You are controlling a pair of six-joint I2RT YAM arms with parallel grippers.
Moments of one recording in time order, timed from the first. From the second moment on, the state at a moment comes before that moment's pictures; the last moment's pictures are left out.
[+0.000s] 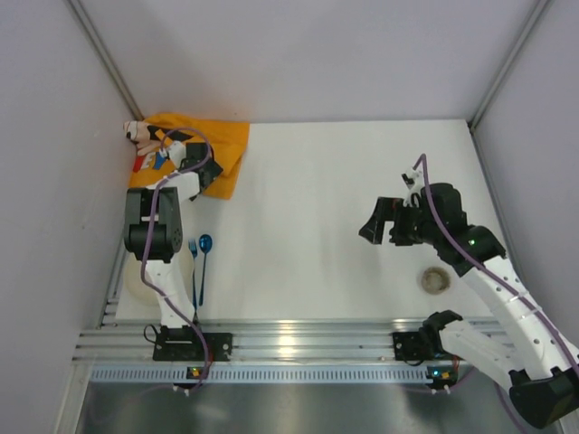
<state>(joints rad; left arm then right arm) -0.01 2.01 1.31 -0.09 -0.38 -0.76 0.41 0.88 0.93 -0.70 -0.22 0.43</state>
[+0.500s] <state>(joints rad) -0.01 2.12 1.43 -0.08 -0.24 -0.78 0.41 0.86 0.94 -0.73 -0.12 0.43</state>
